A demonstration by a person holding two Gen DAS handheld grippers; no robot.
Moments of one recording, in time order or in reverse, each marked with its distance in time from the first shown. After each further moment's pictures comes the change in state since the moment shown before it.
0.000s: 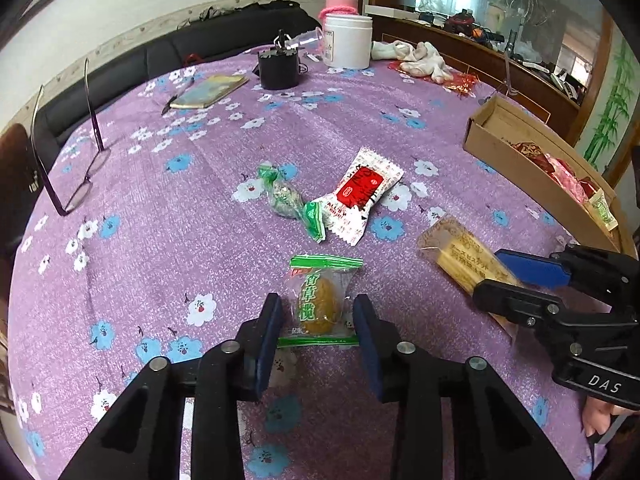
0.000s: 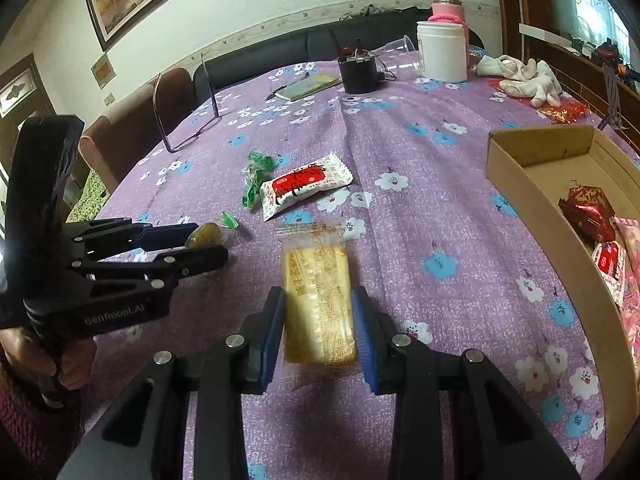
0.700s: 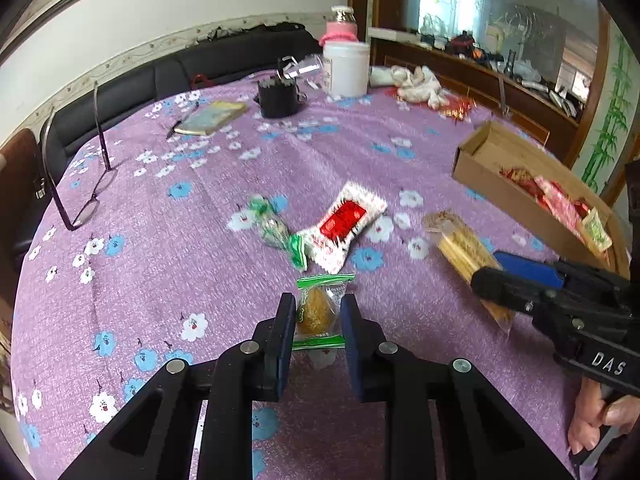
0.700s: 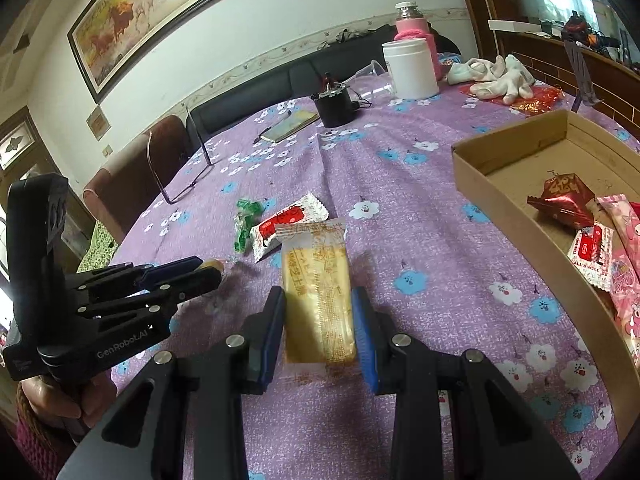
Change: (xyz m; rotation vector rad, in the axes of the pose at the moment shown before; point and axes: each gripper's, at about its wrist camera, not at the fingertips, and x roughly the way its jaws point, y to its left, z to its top) left arm -0.010 -0.011 0.005 -0.021 -0.072 0.019; right arm -0.017 -0.021 0.001 0.123 -0.115 0.035
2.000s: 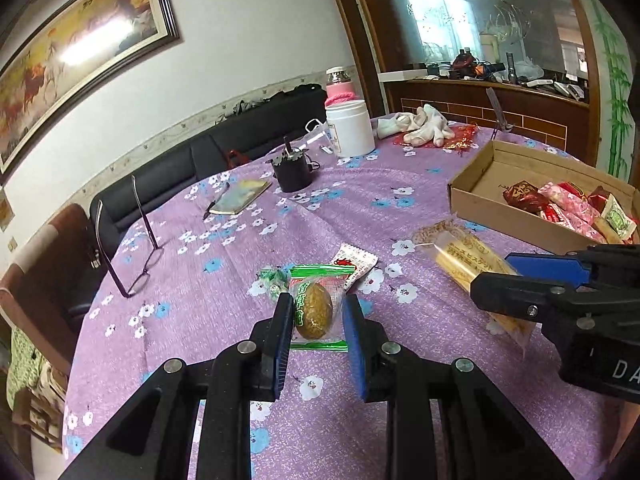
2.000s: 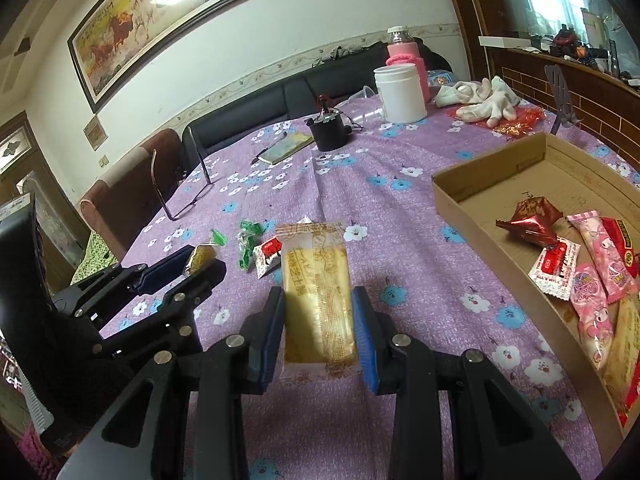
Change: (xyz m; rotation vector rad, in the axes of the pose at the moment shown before) left arm -0.033 -0.054 -0.004 0.143 -0.249 0.234; right arm -0.032 0.004 0.004 -0.001 -0.059 -0.035
